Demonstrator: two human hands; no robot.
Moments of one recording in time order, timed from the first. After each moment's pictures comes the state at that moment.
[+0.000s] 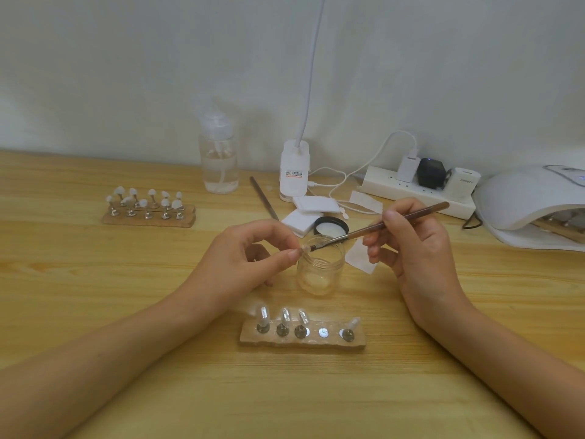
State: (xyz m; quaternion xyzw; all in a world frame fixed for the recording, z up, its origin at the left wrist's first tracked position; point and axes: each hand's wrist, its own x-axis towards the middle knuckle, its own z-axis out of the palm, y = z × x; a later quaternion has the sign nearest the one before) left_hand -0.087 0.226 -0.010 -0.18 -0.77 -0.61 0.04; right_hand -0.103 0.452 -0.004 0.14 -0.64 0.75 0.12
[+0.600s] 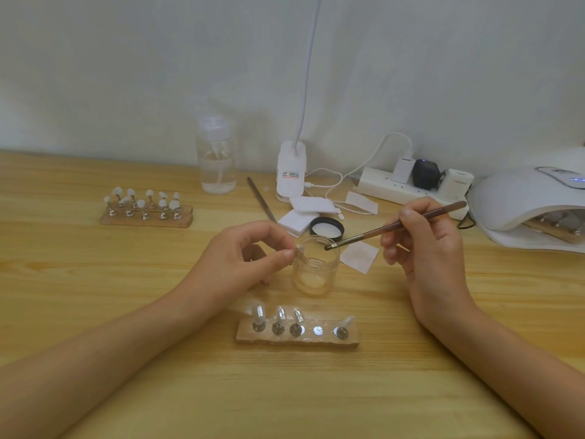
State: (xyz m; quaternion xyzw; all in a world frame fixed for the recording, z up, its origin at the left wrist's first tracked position) left_hand -0.089 0.225 -0.013 -0.18 -0.78 -0.60 0.04; right_hand -0.098 0.461 0.000 0.09 -0.64 0.74 0.18
